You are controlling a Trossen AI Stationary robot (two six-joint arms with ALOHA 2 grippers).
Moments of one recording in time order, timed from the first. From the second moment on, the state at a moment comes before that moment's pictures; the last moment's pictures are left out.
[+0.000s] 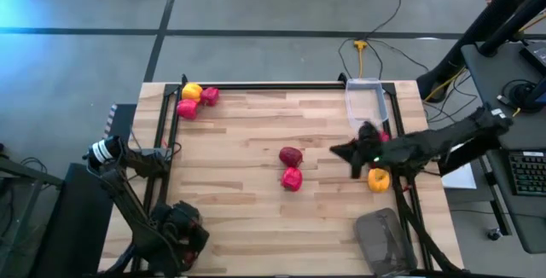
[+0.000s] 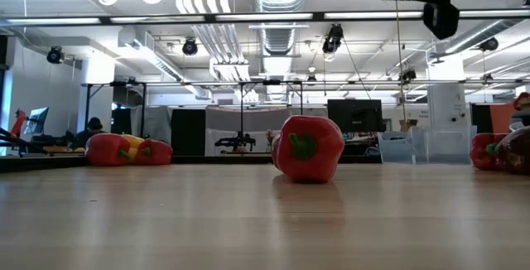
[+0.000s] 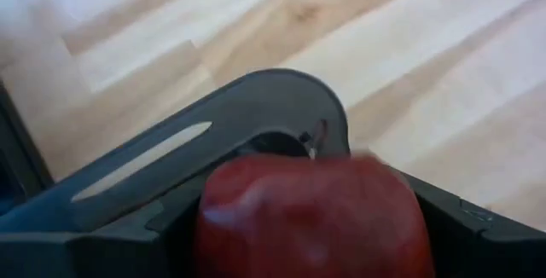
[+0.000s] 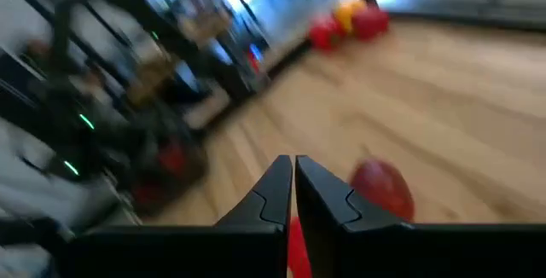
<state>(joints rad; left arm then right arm) -1.08 1.72 1.11 -1.16 -0.34 -2.17 0.32 0.87 0.64 -0.17 0.52 0.79</state>
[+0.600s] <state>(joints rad) -1.06 1.68 1.31 -1.50 -0.66 -2.04 0.25 1.50 1.10 -0.74 0.36 0.37</state>
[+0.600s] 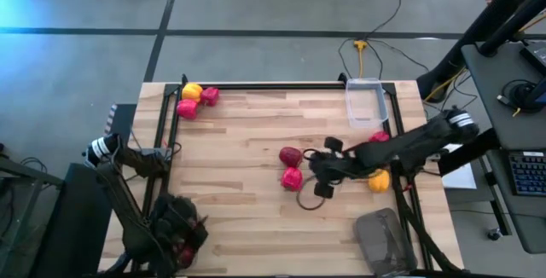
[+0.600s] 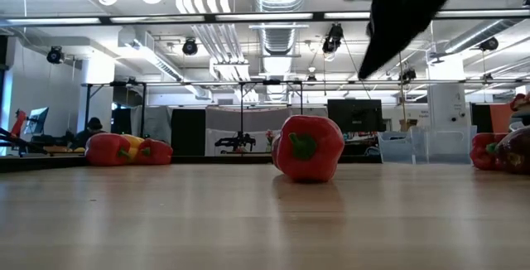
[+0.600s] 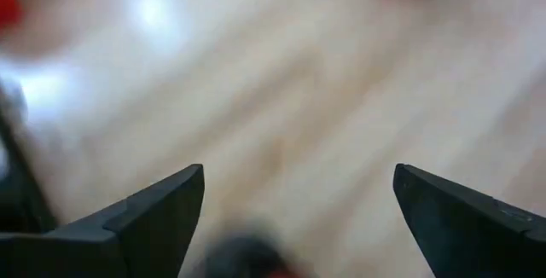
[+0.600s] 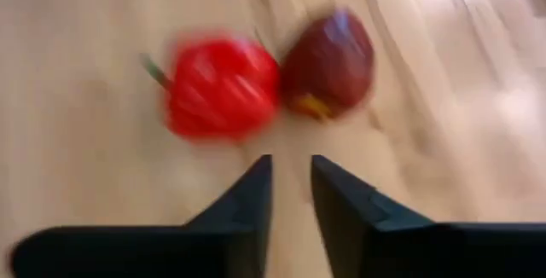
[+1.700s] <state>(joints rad) -0.37 1.34 0.65 -0.18 -0.54 -1.01 -0.07 1.93 1.14 -0.08 -0.11 -0.24</state>
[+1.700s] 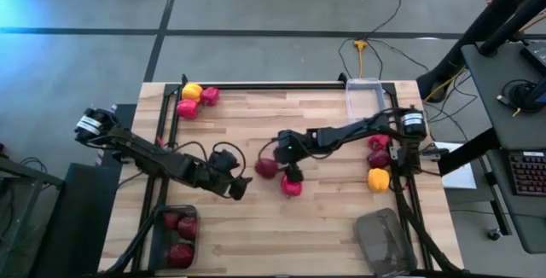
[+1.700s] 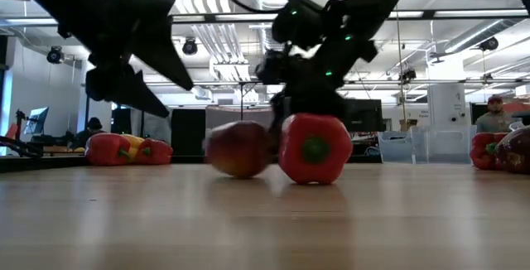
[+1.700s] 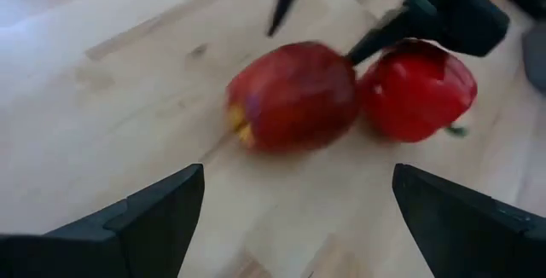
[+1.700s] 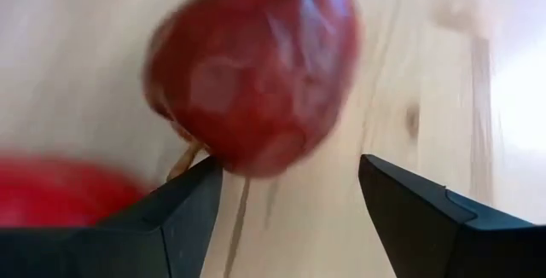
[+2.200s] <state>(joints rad) -0.26 1.18 0.61 -0.30 -0.25 -0.24 0.01 2.06 1.51 -0.34 -0.04 0.05</state>
